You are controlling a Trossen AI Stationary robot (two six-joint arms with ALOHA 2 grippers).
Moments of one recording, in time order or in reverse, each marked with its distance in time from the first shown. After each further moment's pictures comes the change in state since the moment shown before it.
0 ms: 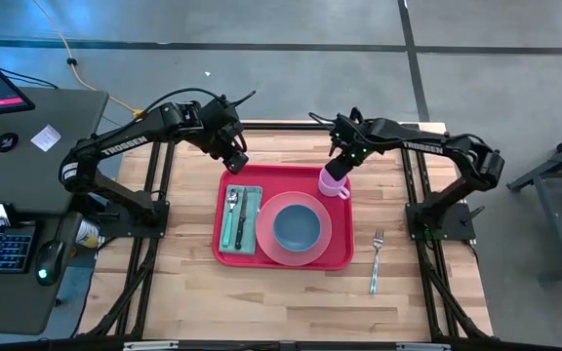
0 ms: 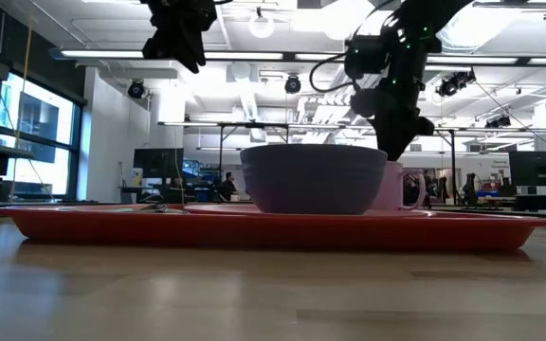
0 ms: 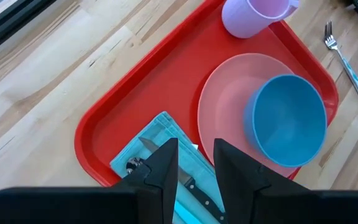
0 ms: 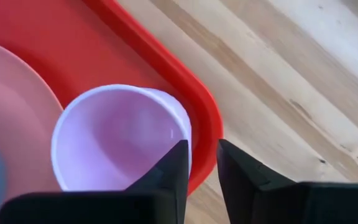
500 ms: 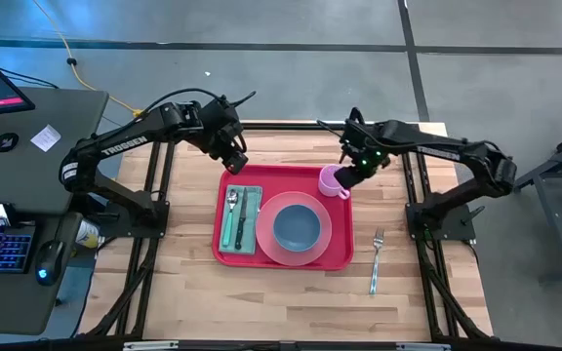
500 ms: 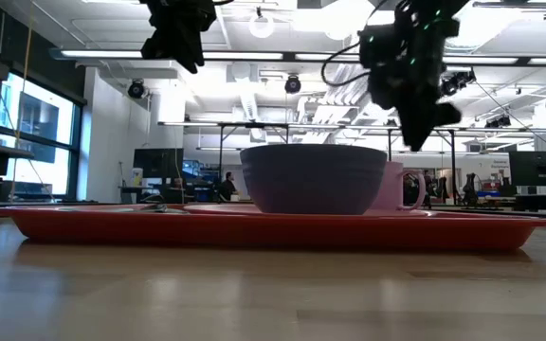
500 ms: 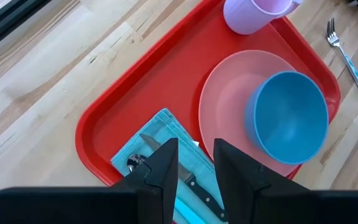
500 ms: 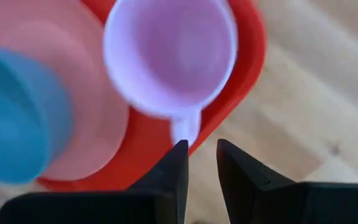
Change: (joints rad) left arm 0.000 0.000 0.000 -0.012 0.001 -0.001; right arm 0.018 -0.086 -0.002 -0.169 -0.174 0.108
